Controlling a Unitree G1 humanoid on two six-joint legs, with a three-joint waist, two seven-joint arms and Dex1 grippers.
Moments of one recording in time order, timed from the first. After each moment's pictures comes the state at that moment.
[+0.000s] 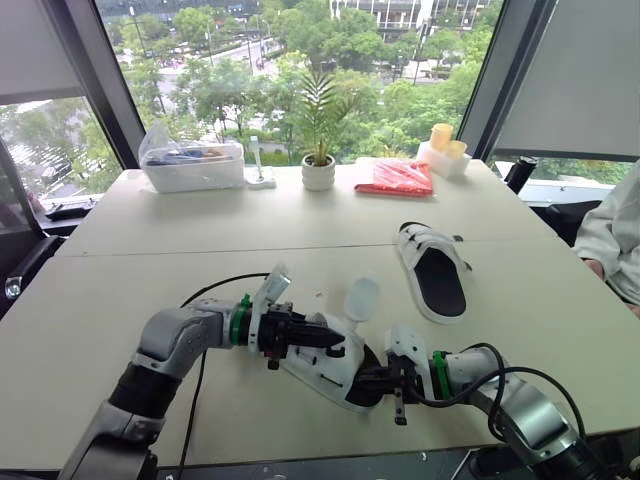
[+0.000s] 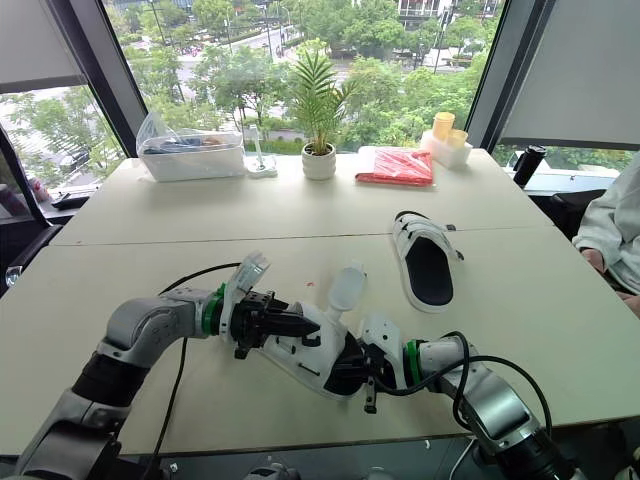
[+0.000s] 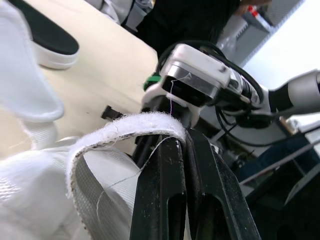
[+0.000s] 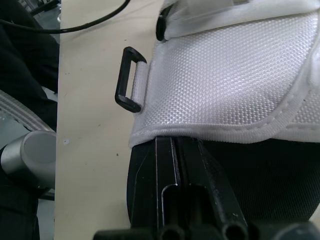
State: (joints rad) left arm -0.60 0.47 -0.17 0.04 -0.74 0.92 -1.20; right arm -0.20 -0.63 0.28 -0.26 0.31 0.43 1.02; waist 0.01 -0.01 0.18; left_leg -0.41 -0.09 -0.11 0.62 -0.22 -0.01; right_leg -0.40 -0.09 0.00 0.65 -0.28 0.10
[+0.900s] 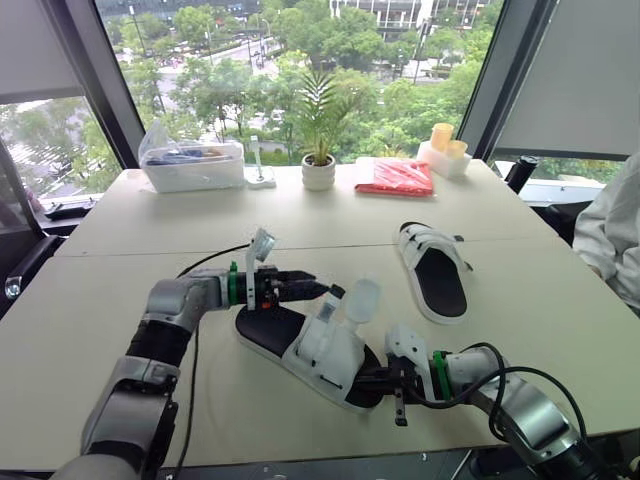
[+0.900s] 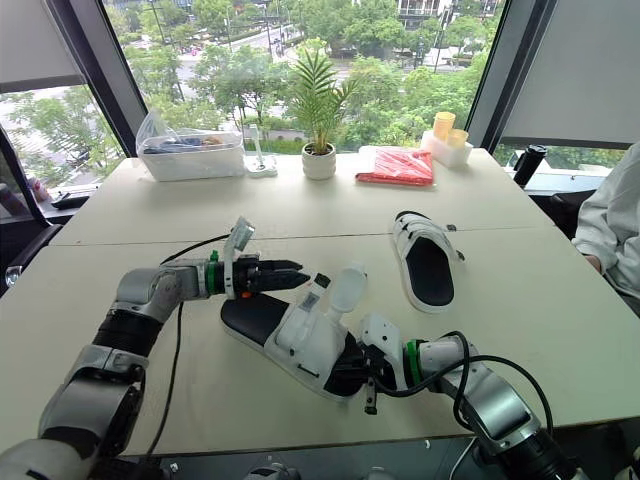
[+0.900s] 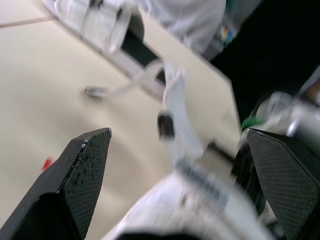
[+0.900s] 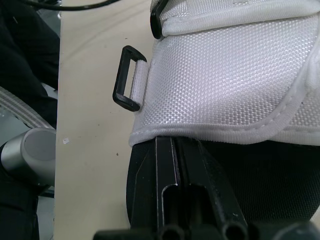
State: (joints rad) left arm -0.78 0.49 -0.14 0.42 -0.51 0.68 -1.22; right arm -0.20 -0.64 0.28 -0.27 0.31 0.43 1.02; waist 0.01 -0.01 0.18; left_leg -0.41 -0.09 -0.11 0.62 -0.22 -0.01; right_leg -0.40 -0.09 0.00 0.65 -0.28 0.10
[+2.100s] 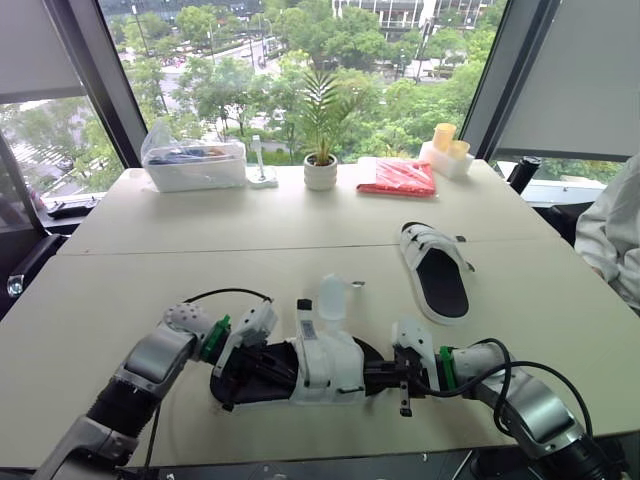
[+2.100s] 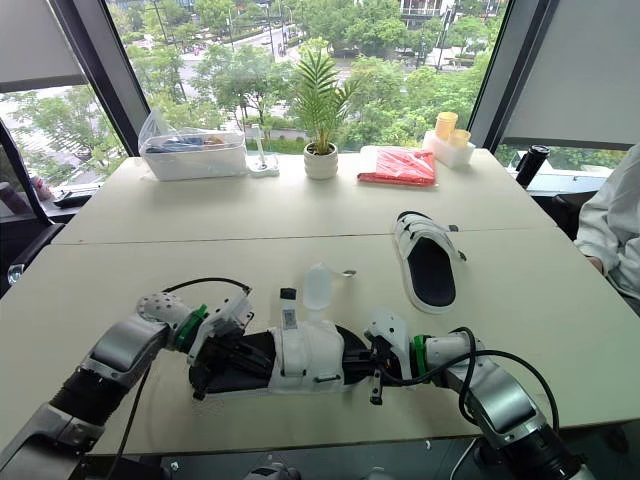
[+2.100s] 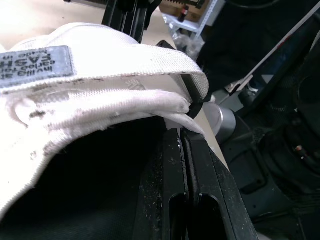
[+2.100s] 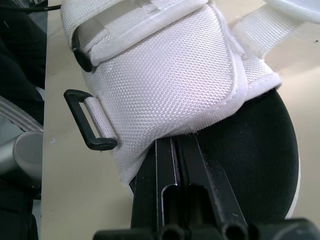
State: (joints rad) left arm -0.48 0.62 -0.28 0.06 -0.34 0.42 -1.56; right arm -0.21 -0.65 0.24 -0.24 0.33 0.45 1.02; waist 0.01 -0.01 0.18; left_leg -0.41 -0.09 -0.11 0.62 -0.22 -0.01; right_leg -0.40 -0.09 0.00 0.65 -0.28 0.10
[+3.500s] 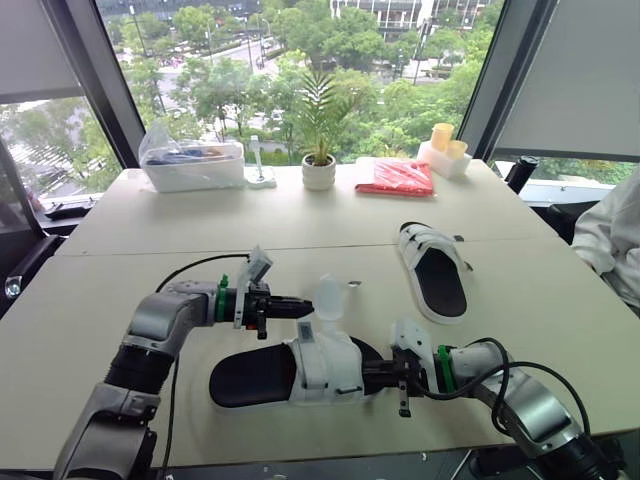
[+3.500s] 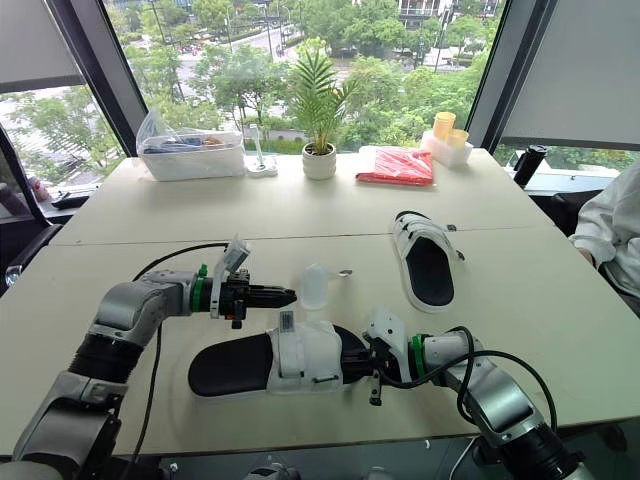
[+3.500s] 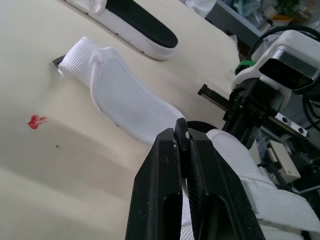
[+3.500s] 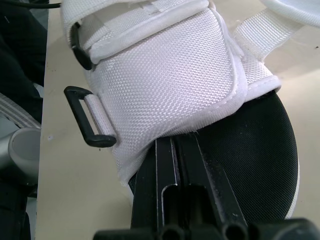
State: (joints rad) left arm -0.66 0.51 -0.10 0.14 -0.52 0.85 -1.20; right arm -0.22 -0.65 0.26 -0.22 0.31 0.41 1.02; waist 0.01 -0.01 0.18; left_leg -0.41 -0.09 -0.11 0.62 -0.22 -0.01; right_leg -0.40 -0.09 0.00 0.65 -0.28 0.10
